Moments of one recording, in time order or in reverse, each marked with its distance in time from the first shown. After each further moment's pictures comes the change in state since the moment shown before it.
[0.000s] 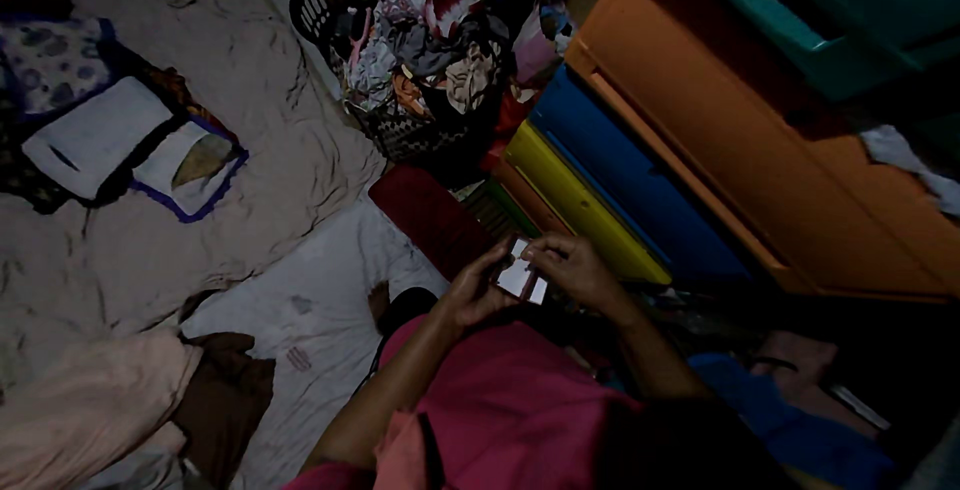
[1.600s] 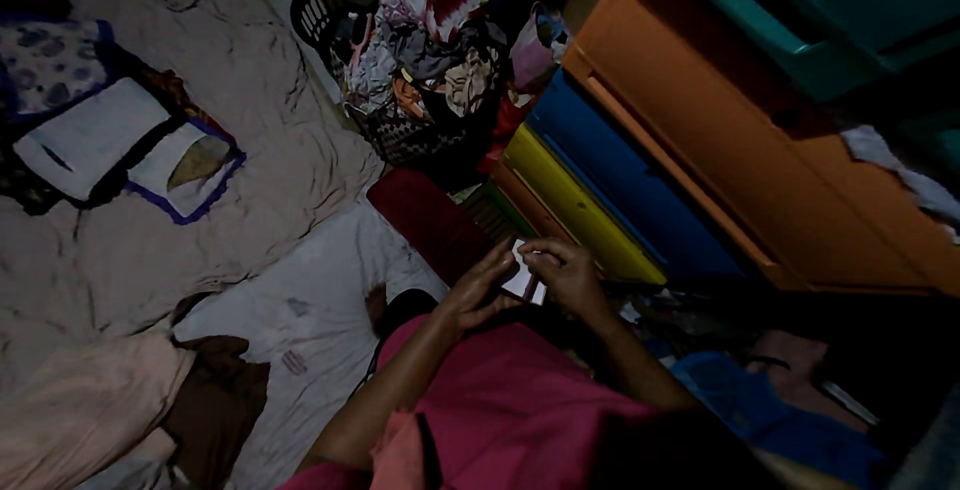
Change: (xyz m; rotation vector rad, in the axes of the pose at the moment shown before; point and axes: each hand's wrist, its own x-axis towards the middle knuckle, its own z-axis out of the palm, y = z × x) left_hand -0.011 -0.006 0.001 0.267 -0.009 0.044; right_hand -0.015 0.010 0.027 0.109 0.213 -0.063
